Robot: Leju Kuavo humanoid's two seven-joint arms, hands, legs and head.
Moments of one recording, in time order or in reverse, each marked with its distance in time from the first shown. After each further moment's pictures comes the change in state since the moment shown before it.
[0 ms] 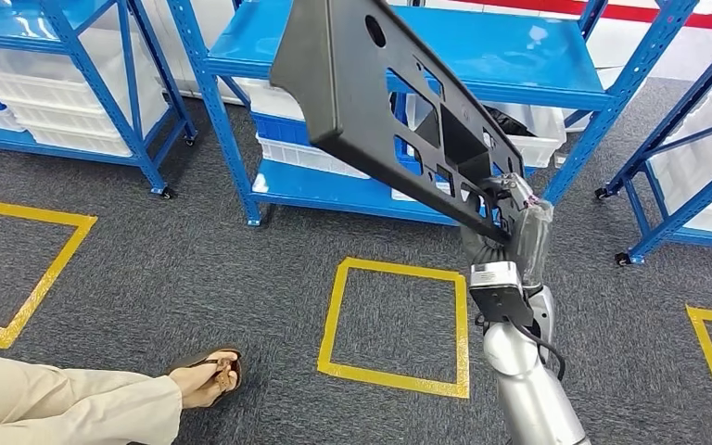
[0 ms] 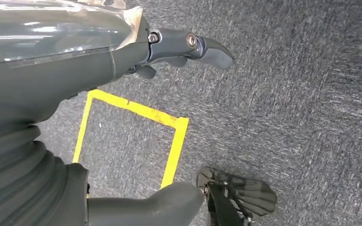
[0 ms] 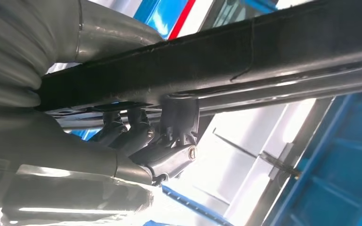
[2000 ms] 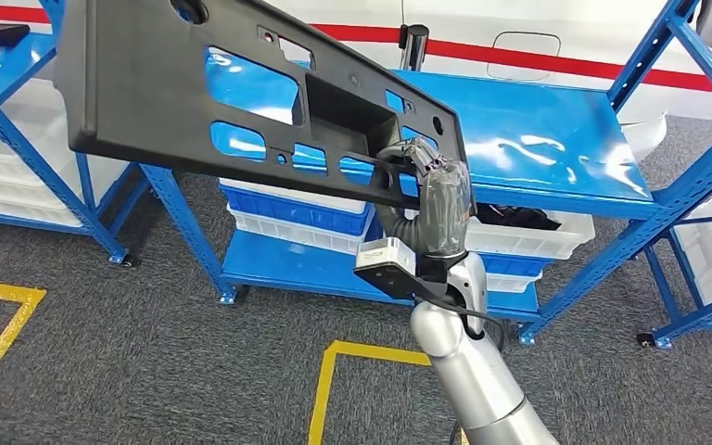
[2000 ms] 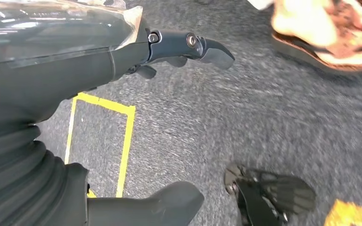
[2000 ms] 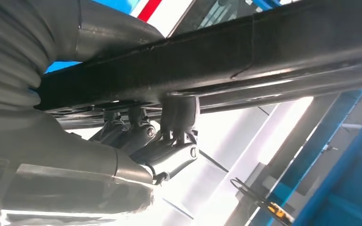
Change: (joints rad) left arm -0.004 -0.021 -0.081 0.005 -0.001 -0.001 0.111; right arm -0.141 0.138 0.164 0.079 0.253 -0.053 0.143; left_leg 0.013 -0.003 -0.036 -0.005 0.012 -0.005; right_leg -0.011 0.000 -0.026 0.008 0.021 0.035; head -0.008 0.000
